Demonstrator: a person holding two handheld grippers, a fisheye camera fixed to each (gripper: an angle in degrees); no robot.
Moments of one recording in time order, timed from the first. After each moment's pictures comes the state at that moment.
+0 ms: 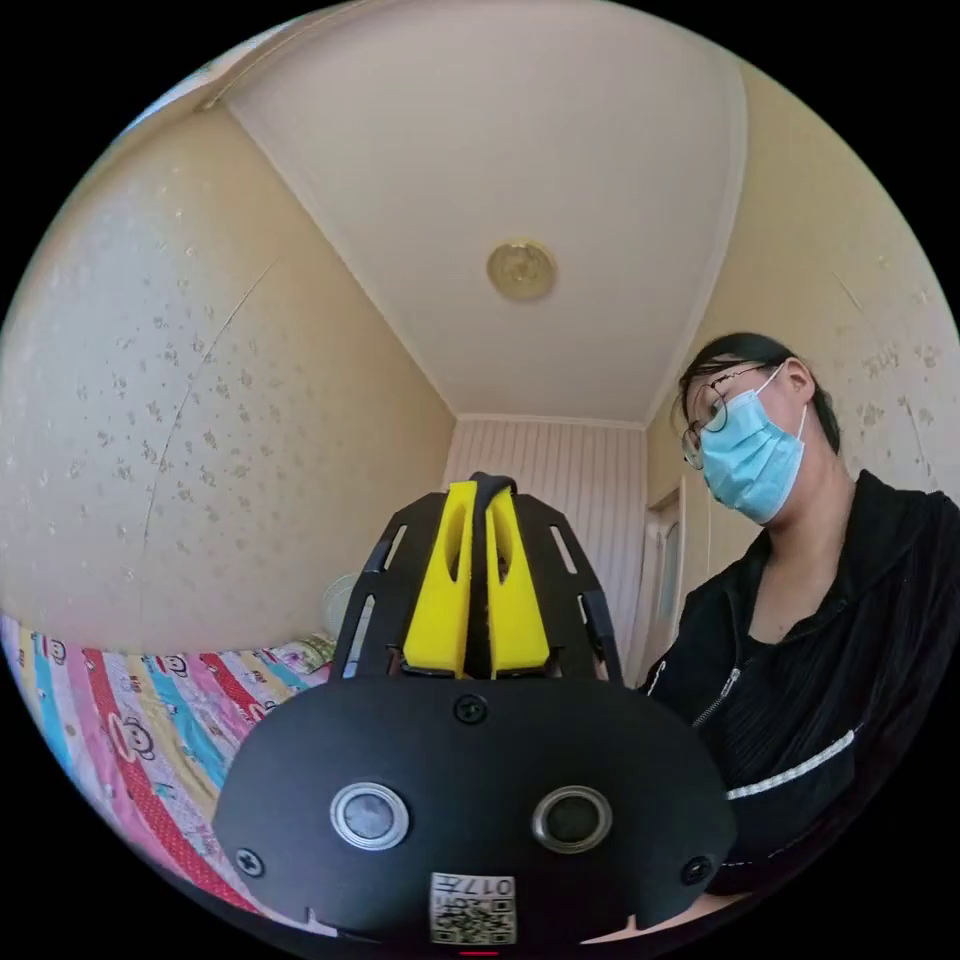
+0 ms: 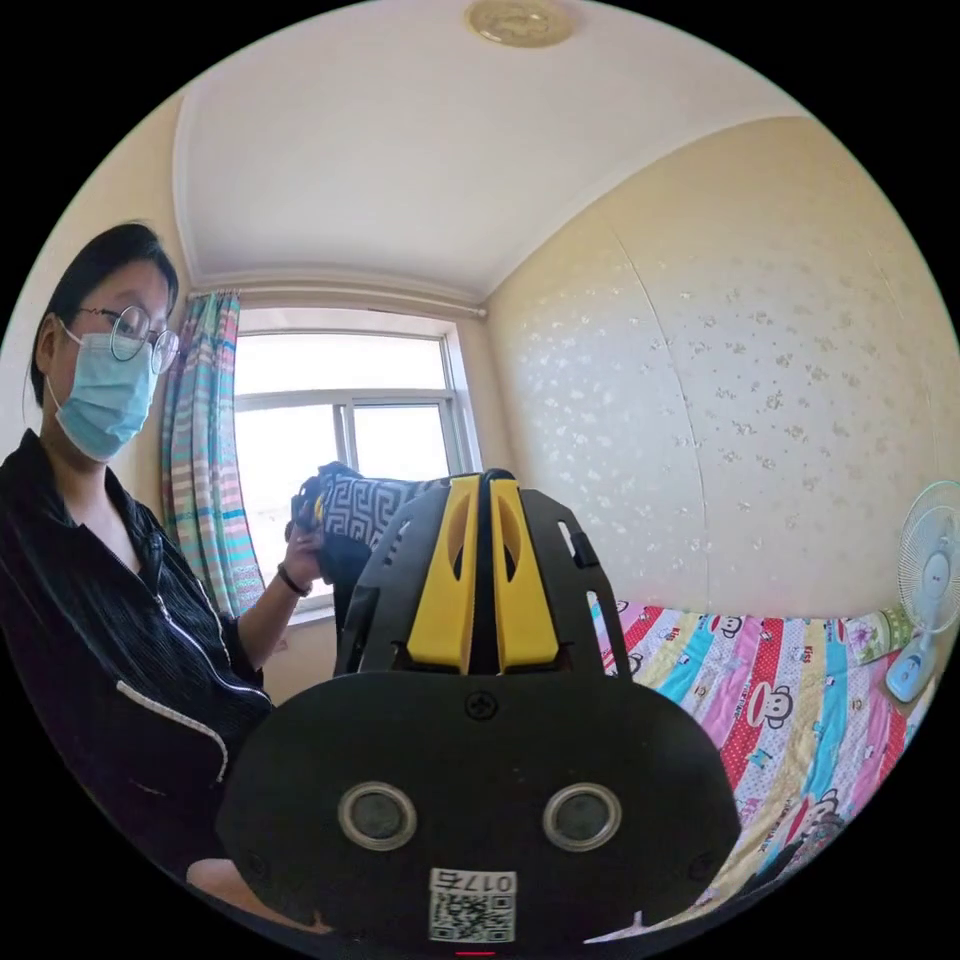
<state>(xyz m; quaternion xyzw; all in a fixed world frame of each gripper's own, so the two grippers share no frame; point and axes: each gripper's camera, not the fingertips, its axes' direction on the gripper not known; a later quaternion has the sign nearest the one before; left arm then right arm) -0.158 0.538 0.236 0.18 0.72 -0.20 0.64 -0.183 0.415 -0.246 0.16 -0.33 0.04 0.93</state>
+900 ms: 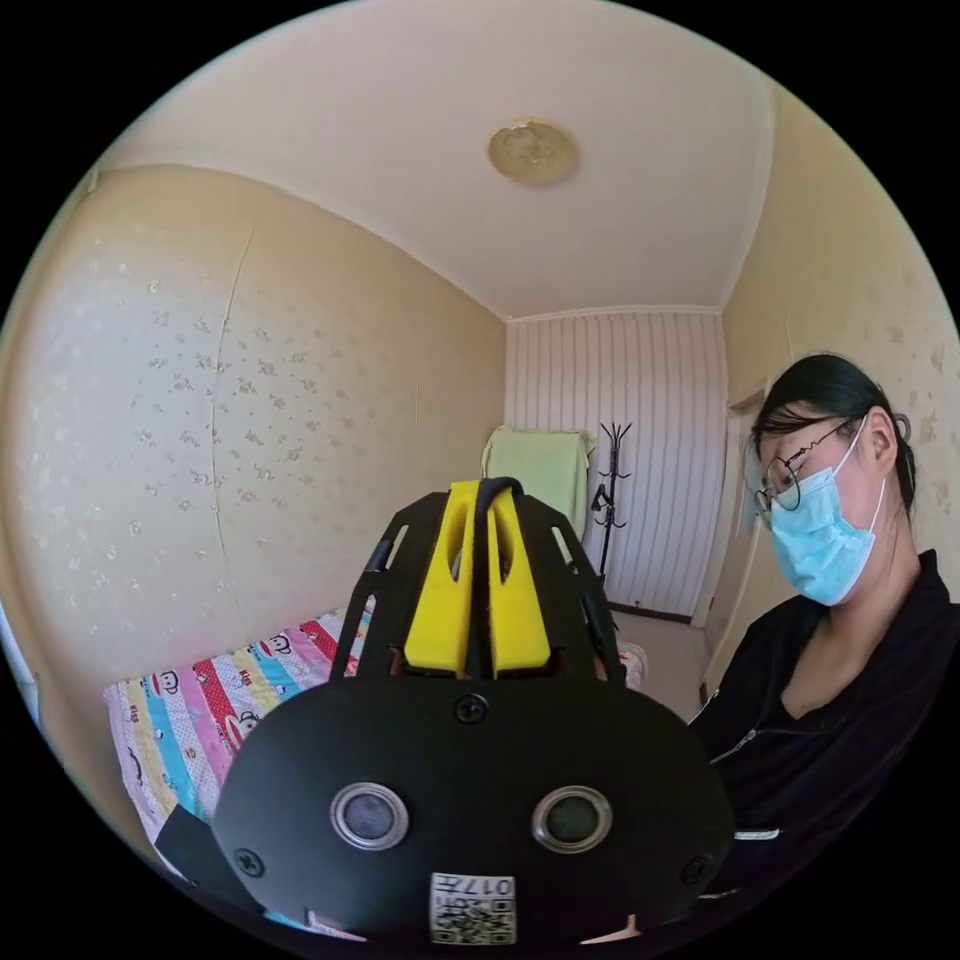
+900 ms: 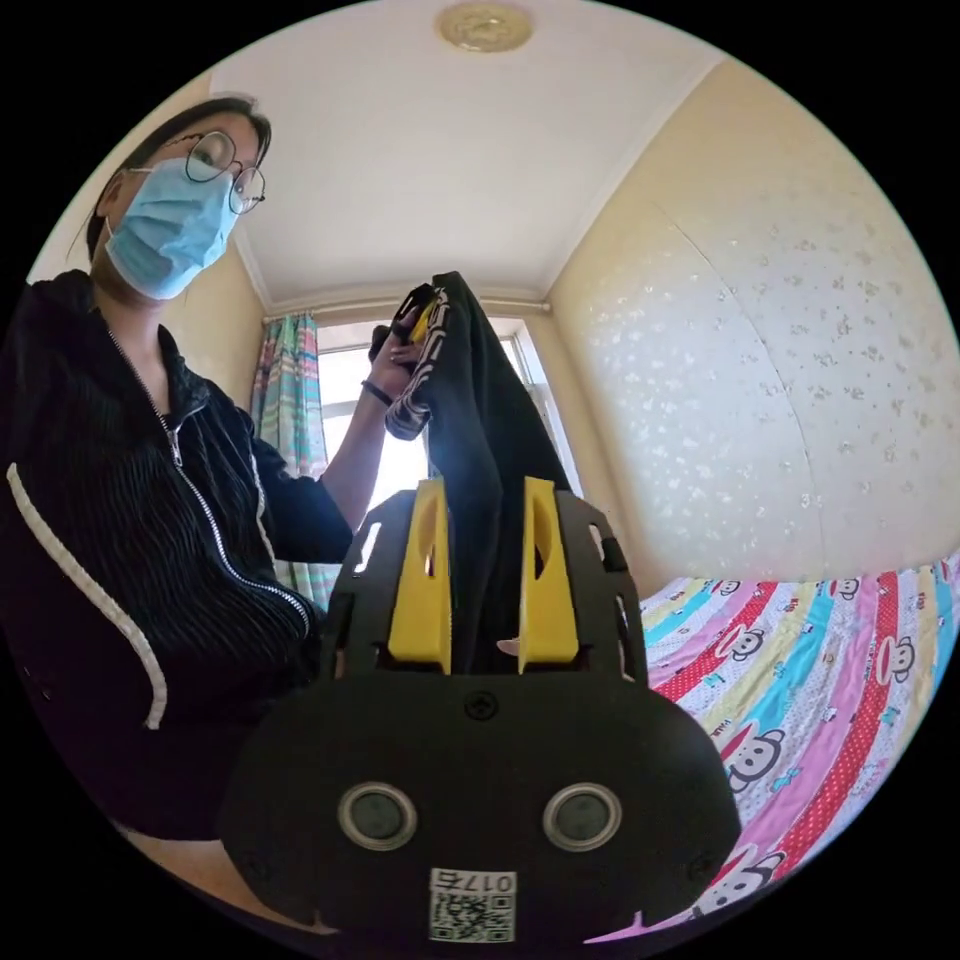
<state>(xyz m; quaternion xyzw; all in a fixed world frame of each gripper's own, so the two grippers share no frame) -0.157 0.362 0.121 0.10 0.67 -0.09 0.73 -0.280 0.538 -0.208 0.15 -0.47 0.05 0.87</state>
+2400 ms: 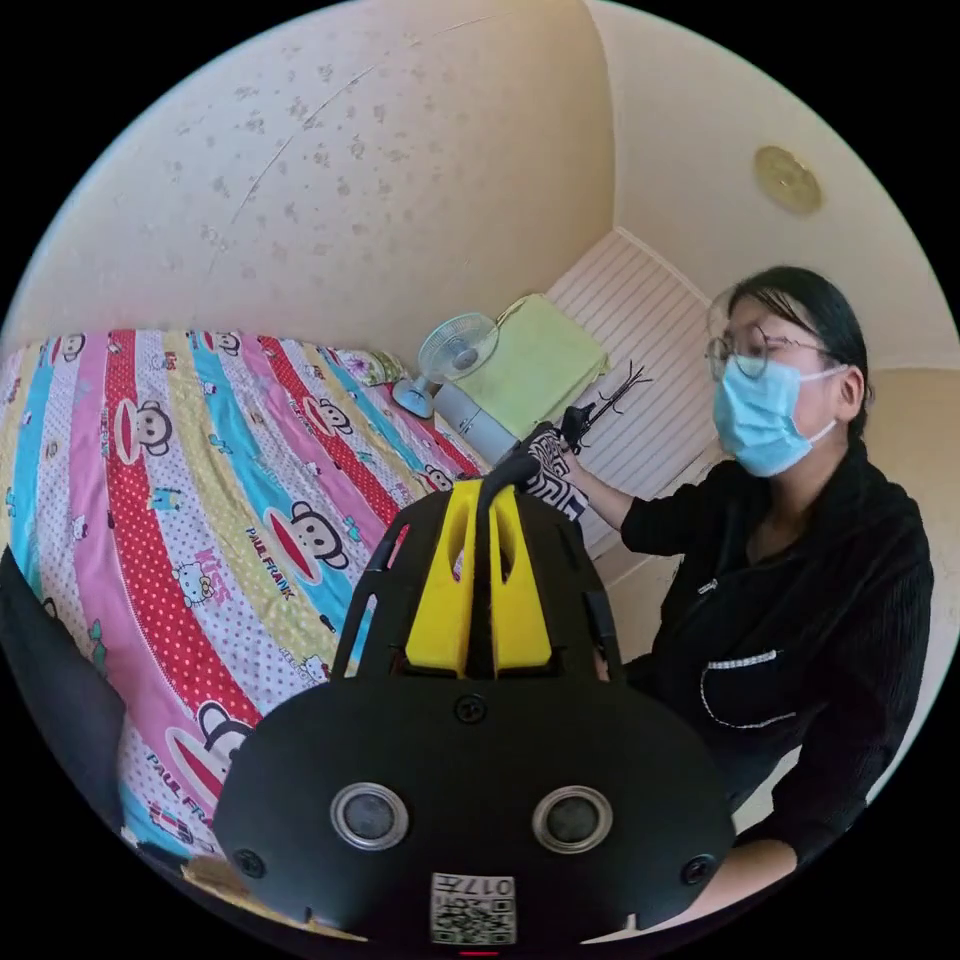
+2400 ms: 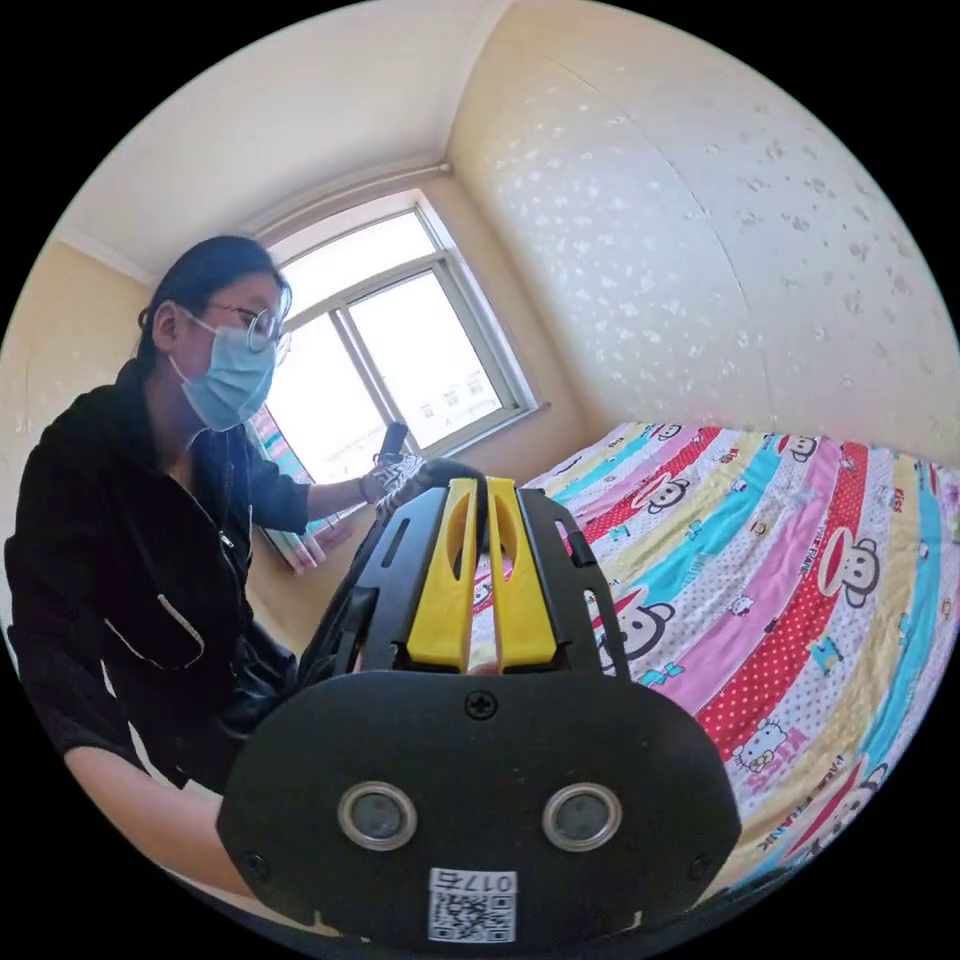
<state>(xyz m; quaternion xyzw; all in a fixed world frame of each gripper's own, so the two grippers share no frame) 0.338 0.570 0.650 -0.25 0.77 -0.16 0.57 -0.066 0.542 0.194 -0.08 -0.48 0.08 0.87</state>
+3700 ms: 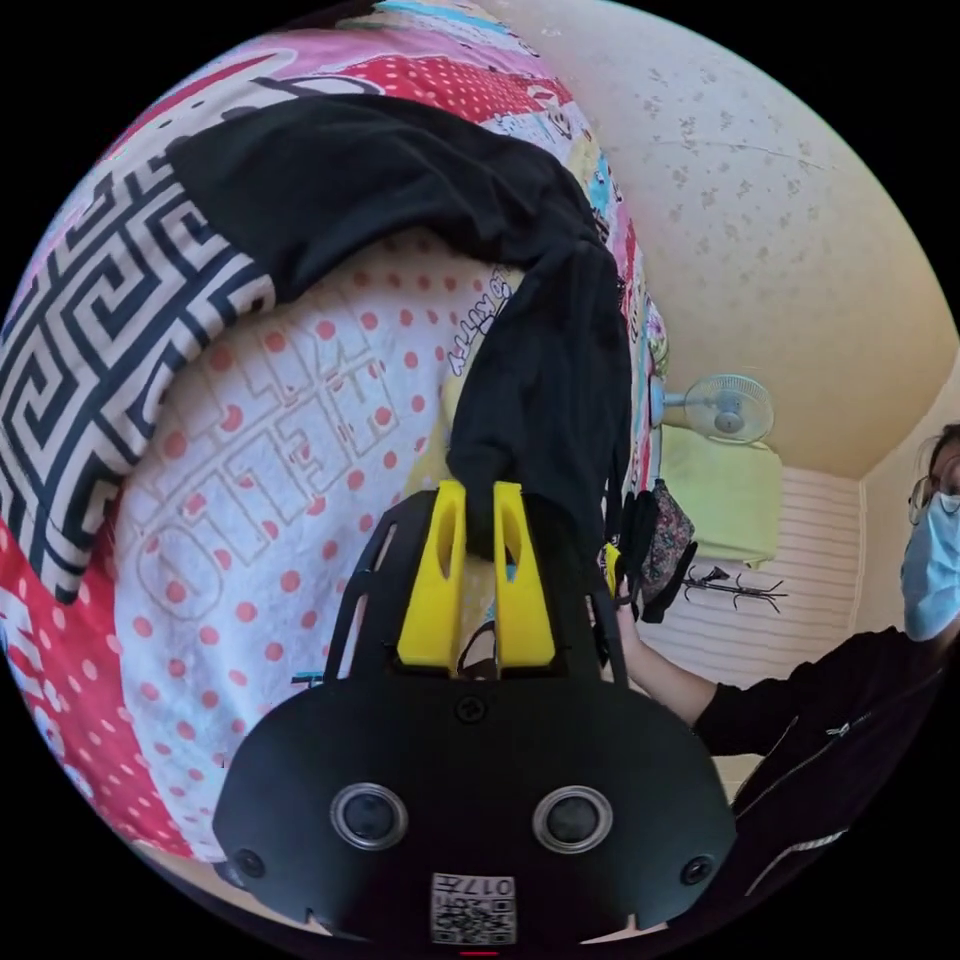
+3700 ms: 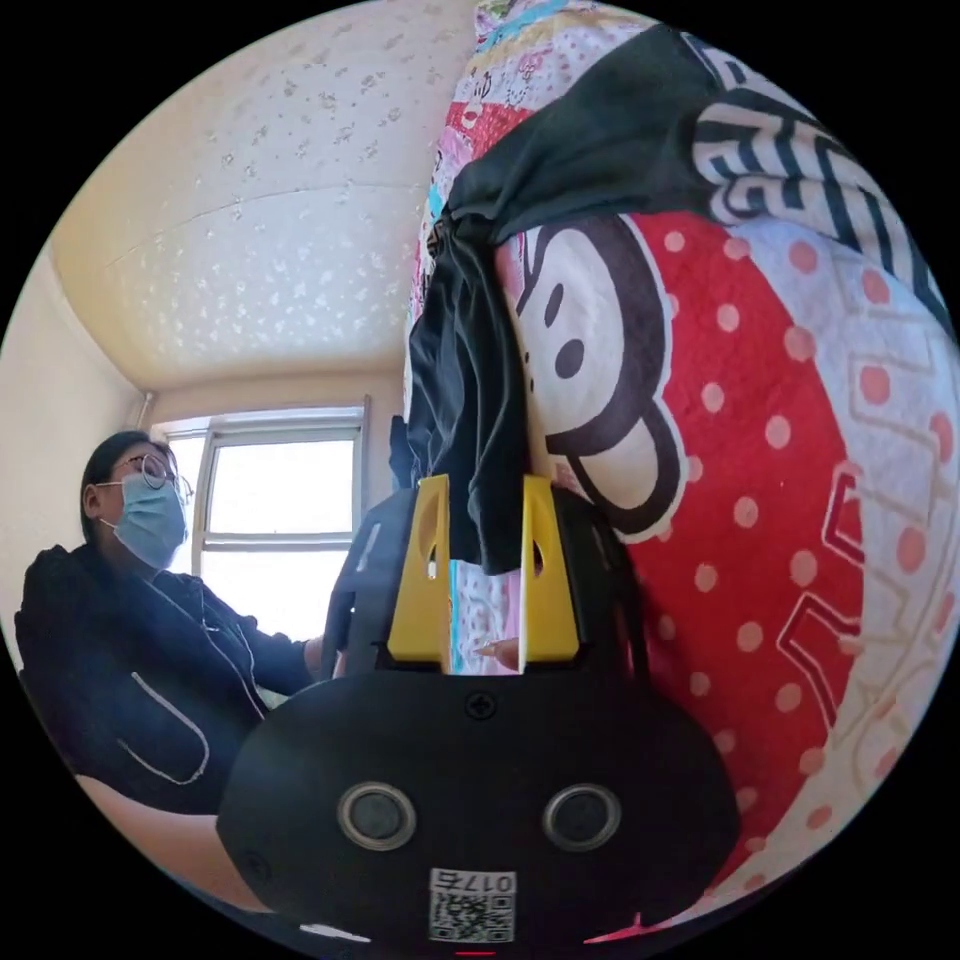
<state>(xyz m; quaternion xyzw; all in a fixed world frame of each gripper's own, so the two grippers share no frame) 0.719 0.747 0.547 -0.57 0.50 -0.38 0.53 -0.154 0.922 0.298 -0.31 -0.34 0.52 0.72</state>
